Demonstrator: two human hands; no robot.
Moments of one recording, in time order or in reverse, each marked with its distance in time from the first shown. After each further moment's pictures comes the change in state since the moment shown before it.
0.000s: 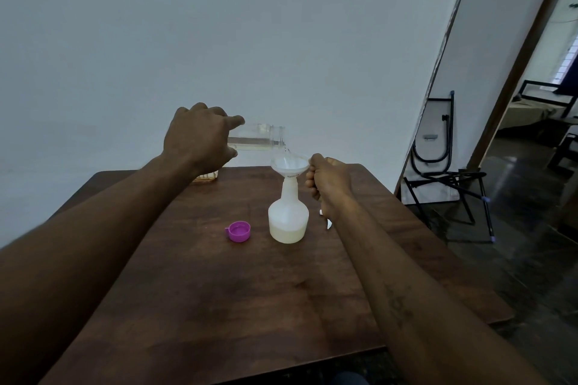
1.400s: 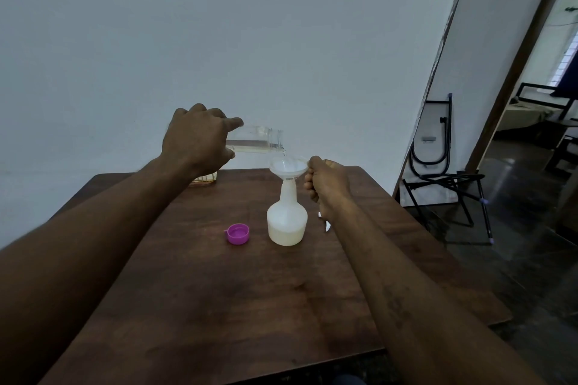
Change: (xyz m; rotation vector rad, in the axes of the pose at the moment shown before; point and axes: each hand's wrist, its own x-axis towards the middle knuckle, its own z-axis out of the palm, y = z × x) left_hand 0.000 0.000 -0.003 0.013 -0.002 0.004; right_hand -0.002 -0.003 0.000 -0.005 0.007 0.008
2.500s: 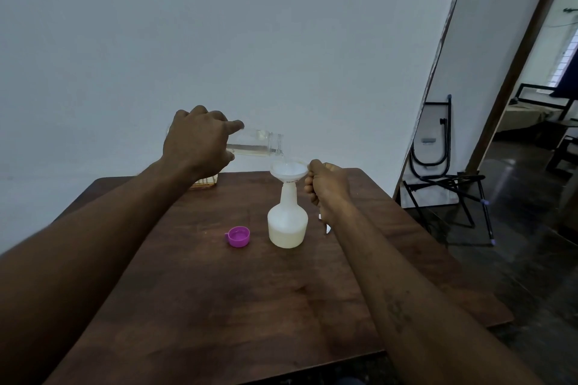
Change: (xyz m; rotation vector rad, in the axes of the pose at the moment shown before) left_hand 0.001 -0.001 -0.001 0.025 0.009 0.016; right_hand -0.001 0.002 -0.001 -0.004 0.003 -0.004
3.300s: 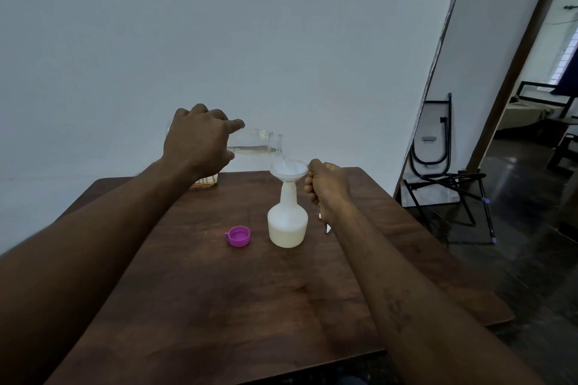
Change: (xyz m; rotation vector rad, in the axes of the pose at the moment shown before) left_hand 0.000 0.001 -0.001 -0.002 0.028 0.010; right_hand 0.000 0.000 -0.001 0.012 -0.009 0.005
